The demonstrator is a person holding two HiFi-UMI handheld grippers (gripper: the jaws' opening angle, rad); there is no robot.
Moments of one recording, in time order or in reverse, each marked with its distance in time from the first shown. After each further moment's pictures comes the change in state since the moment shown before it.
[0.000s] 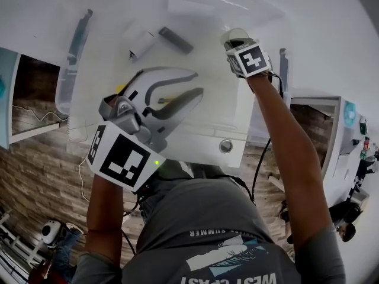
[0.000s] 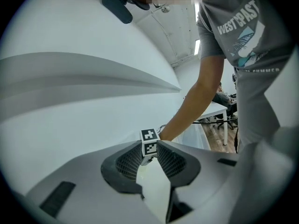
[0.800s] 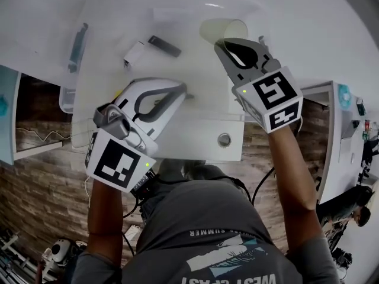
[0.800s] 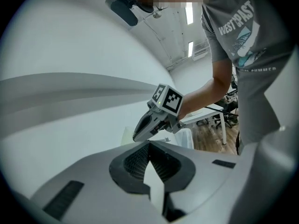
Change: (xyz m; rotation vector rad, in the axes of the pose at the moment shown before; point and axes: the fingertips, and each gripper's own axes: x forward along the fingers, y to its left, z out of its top) left arm -0.029 -0.032 0.028 0.080 -0.028 -0.018; right arm -0.229 0.086 0.079 -0.112 -0.497 -0.029
